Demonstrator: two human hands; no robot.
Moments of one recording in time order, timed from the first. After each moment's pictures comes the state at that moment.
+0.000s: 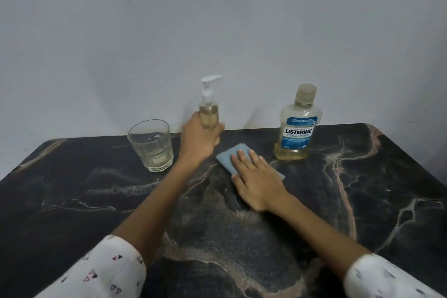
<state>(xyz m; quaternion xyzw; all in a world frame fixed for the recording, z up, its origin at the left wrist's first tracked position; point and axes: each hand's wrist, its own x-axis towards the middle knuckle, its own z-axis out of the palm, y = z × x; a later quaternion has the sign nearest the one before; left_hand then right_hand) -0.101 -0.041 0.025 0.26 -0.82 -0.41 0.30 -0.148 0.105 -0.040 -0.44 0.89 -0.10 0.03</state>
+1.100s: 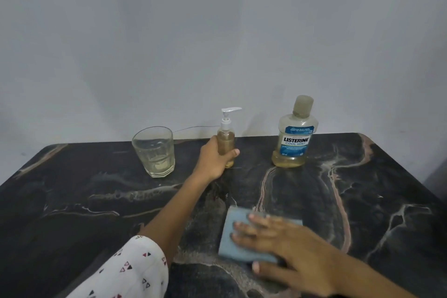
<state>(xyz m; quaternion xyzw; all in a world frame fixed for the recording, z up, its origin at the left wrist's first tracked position) -0.114 -0.039 -0.016 0.18 -0.83 -0.50 0.19 -0.096 0.204 -0.033 -0.64 0.75 -0.11 0.11</state>
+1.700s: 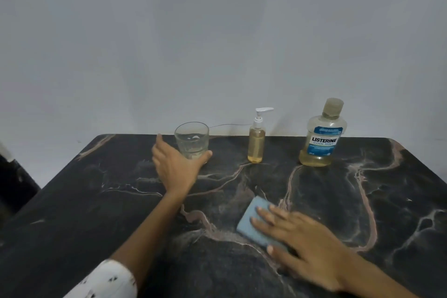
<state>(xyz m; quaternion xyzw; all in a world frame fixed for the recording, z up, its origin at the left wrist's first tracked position) 0.005 -0.081 0.003 0.45 -0.75 -0.31 0.37 -0.061 0.191 -0.027 -0.62 0.78 -0.06 0.07</state>
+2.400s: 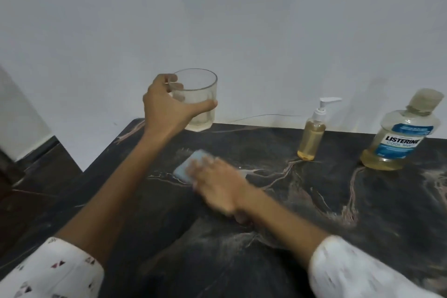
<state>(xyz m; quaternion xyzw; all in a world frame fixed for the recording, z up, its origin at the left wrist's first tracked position) 0.055 -0.183 0.082 0.33 -0.77 -0.34 0.44 -0.017 -0.071 -0.040 -0.68 0.73 -0.08 0.00</state>
